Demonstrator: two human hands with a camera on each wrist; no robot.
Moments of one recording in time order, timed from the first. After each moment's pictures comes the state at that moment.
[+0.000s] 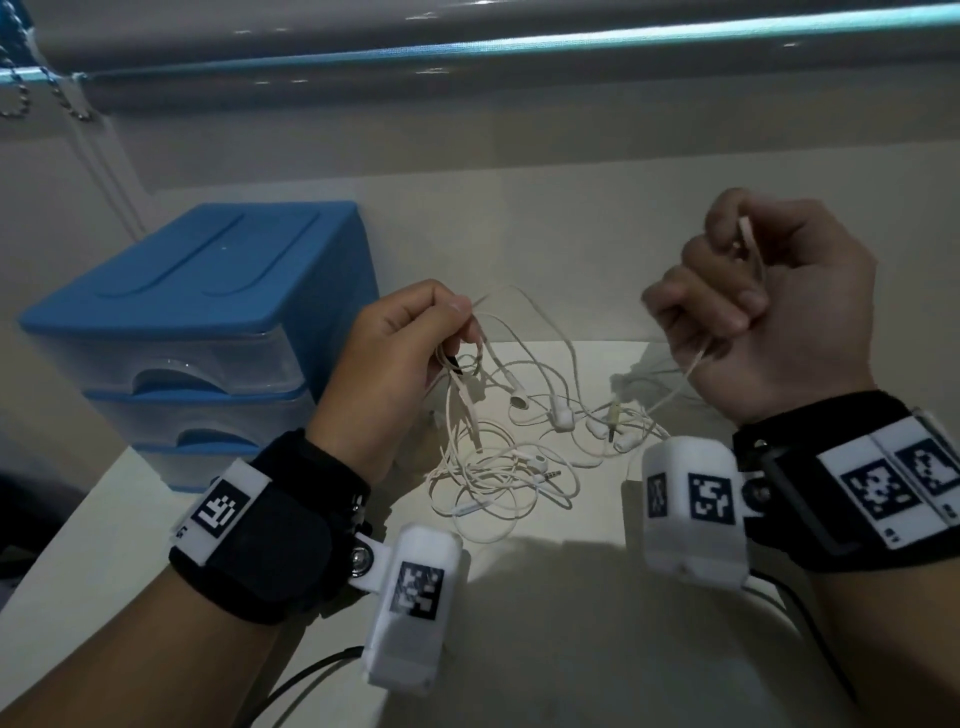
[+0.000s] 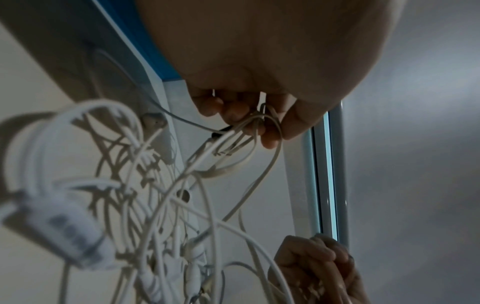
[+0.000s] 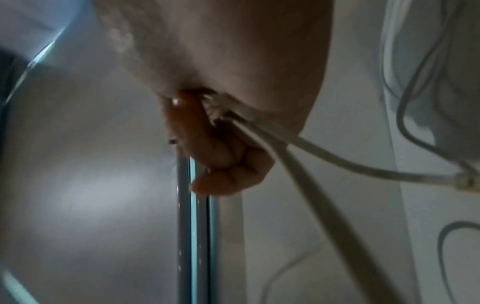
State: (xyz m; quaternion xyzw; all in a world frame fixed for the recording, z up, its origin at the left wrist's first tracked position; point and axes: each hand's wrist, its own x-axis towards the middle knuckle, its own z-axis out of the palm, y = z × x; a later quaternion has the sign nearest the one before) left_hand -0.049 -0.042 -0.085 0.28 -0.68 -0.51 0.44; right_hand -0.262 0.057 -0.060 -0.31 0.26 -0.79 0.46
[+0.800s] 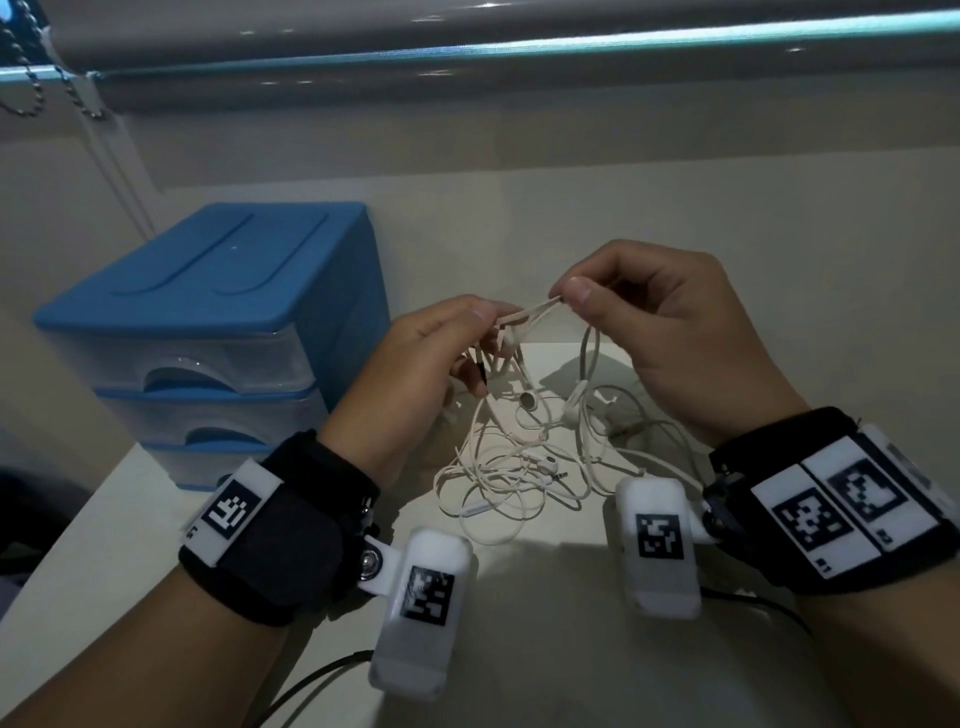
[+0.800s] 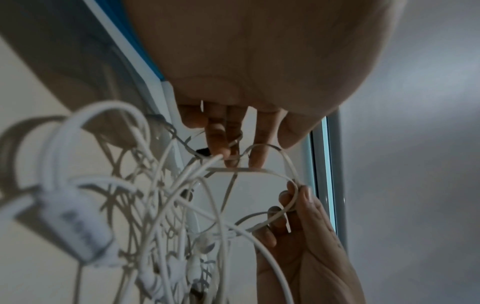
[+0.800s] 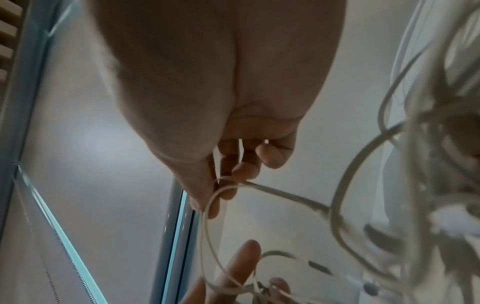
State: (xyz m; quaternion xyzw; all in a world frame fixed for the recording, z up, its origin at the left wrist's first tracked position) left_hand -0.050 -0.041 -0.087 0.30 -0.71 -0.53 0.35; right_hand -0.237 0.038 -0.079 -0.60 0.54 -0.58 0.14
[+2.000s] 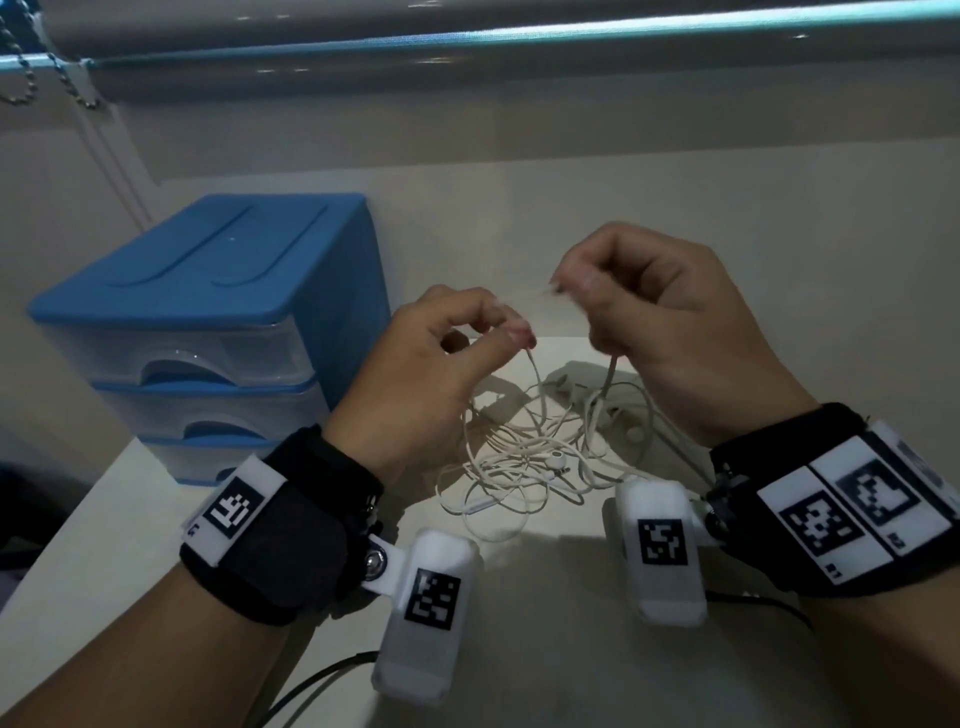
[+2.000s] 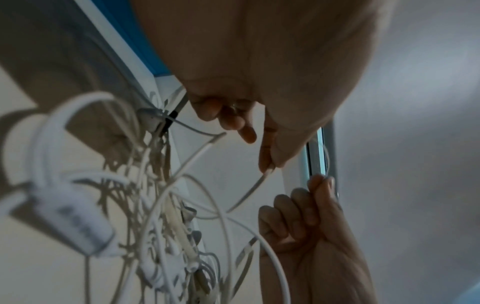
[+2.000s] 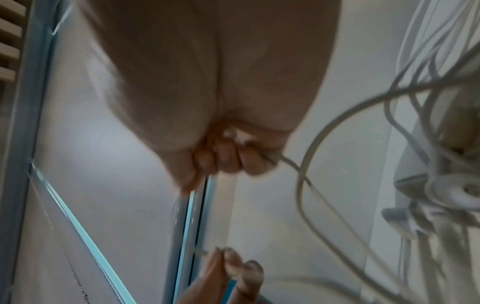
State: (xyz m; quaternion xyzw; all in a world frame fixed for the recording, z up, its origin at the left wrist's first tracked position) left_hand -0.048 -0.036 -0.085 0.30 -0.77 -0.43 0.36; right_hand -0.227 0.044 -0.073 -0.60 0.49 -0.60 0.20
